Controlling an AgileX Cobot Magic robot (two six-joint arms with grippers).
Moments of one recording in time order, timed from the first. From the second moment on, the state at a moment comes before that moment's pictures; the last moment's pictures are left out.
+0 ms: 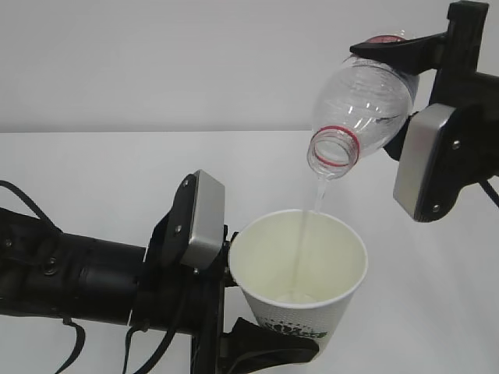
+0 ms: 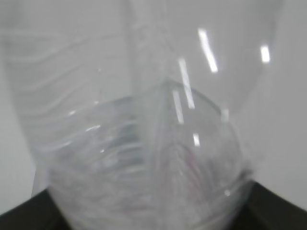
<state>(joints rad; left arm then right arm) -0.66 1.79 -0.64 1.08 -0.97 -0.53 0.25 1.32 -0.60 -0.73 -0.68 -0.96</state>
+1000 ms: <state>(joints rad) -0.66 1.79 -0.64 1.10 -0.97 -0.53 0.25 1.32 -0.60 -0.72 -0.71 -0.96</state>
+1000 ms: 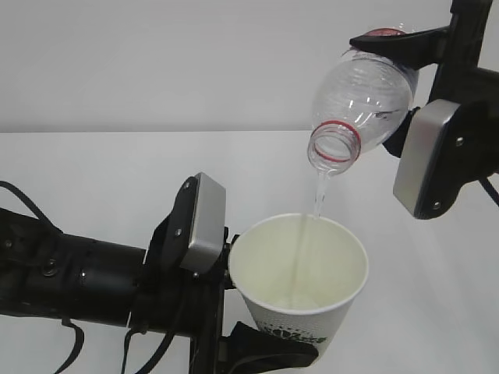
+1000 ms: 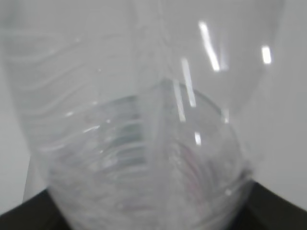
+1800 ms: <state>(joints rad) -0.66 1.79 -0.64 1.10 -0.97 -0.53 0.25 1.32 -0.60 -0.72 -0.72 -0.96</state>
